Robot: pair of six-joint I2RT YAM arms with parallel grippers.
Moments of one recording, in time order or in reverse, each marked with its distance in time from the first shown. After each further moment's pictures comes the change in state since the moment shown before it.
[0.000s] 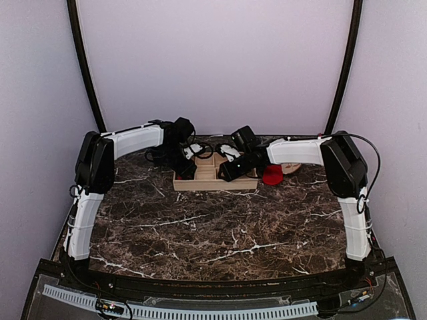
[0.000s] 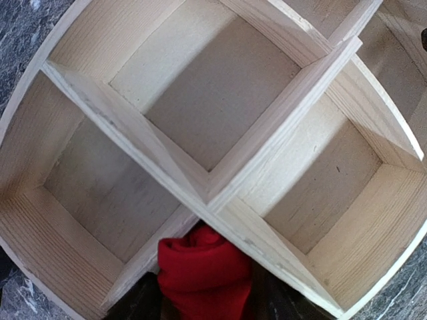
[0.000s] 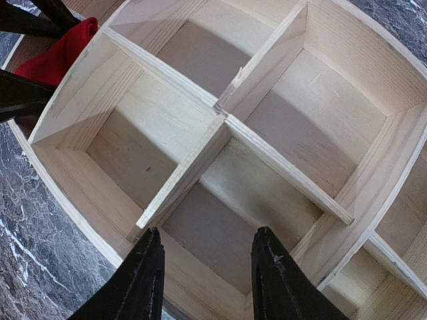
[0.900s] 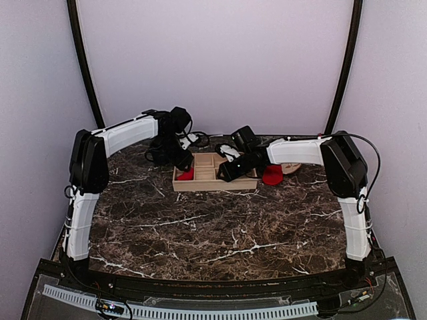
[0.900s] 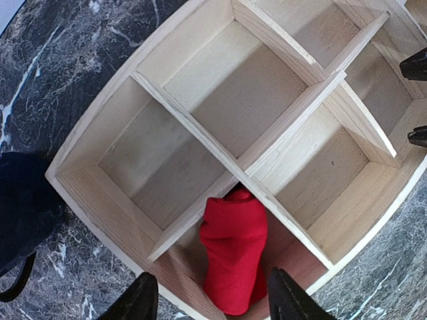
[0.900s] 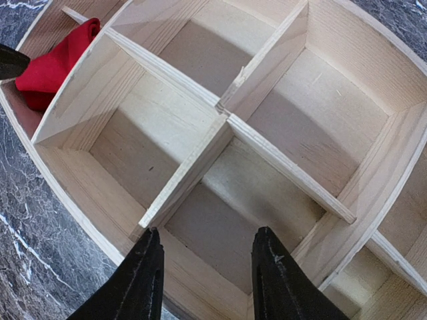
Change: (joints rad) left arm -0.002 -0.060 0.055 -0.077 -0.061 -0.046; right arm 0.000 0.000 0.000 0.000 -0.018 0.000
